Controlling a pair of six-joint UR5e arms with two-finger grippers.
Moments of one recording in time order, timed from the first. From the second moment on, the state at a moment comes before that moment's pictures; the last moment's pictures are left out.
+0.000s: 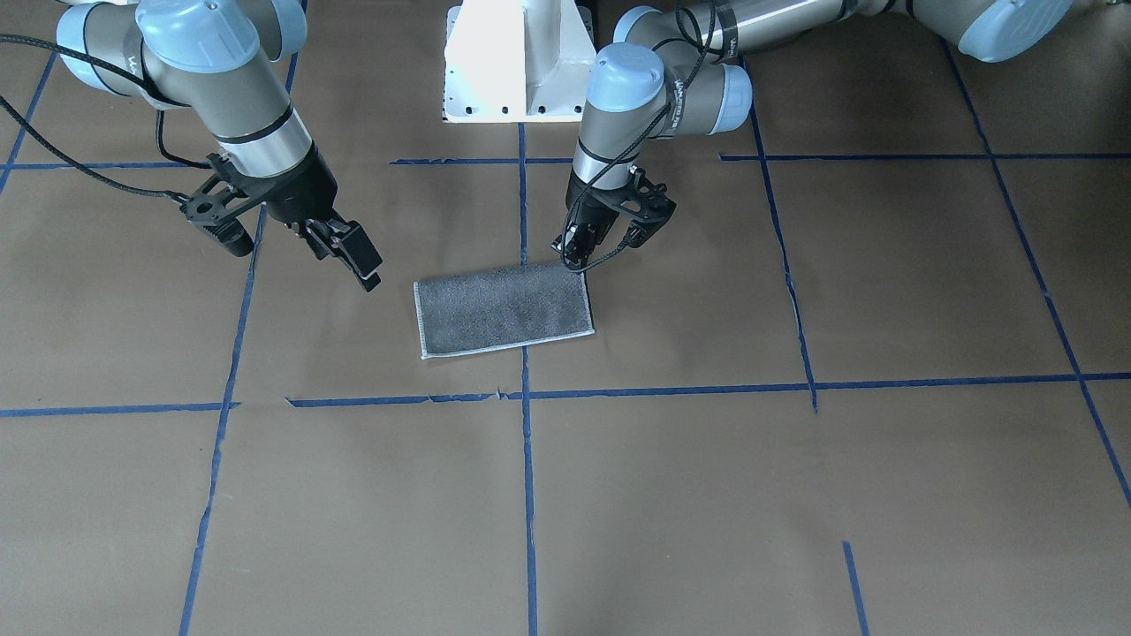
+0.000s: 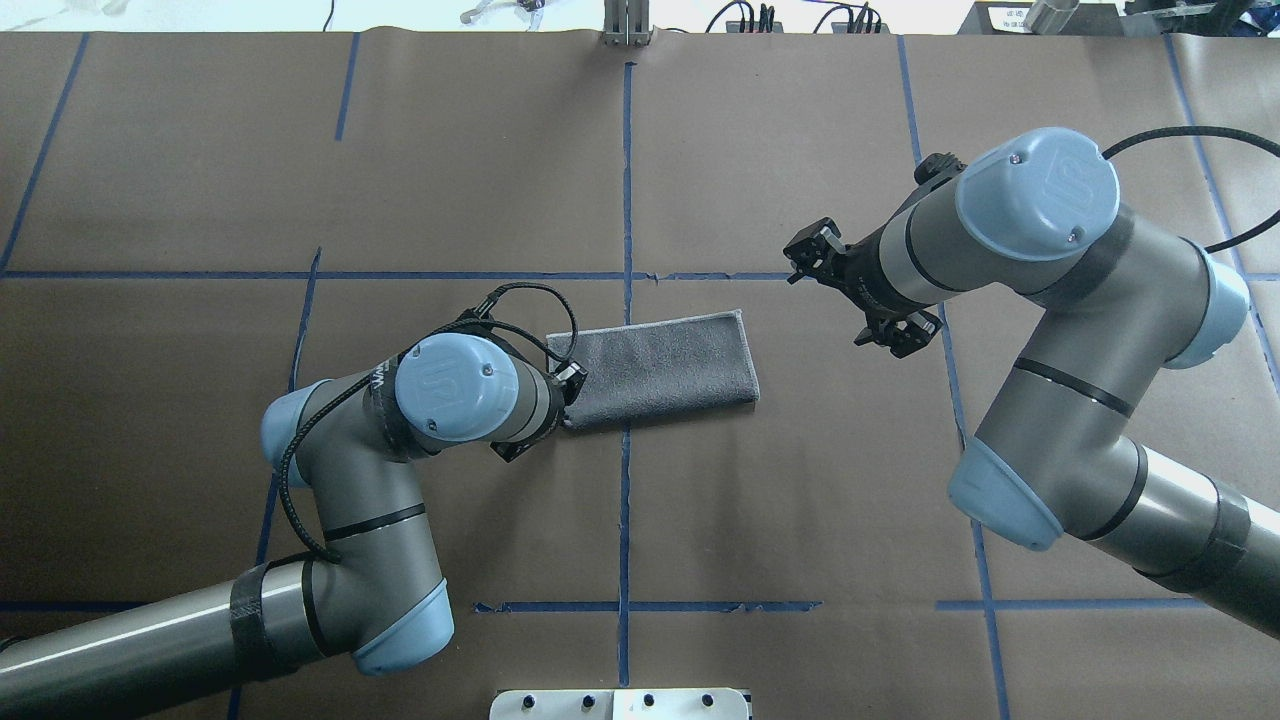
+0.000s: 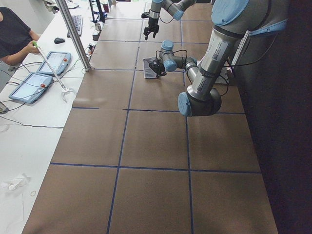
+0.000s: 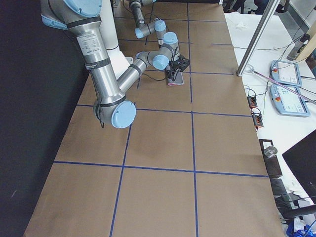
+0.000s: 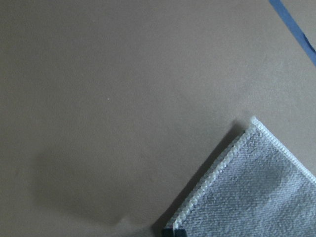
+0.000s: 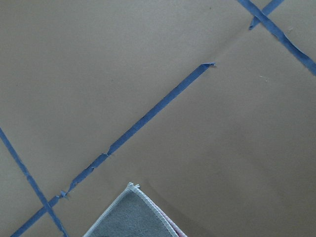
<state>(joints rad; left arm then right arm) -0.41 -2.18 -1.61 -1.87 -1.67 -2.14 0.69 -1.17 1.91 -1.40 1.91 1.86</state>
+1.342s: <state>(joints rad) -0.44 -2.24 -1.66 -1.87 -1.61 -1.76 0.70 -1.17 1.91 -1.40 1.91 1.86</state>
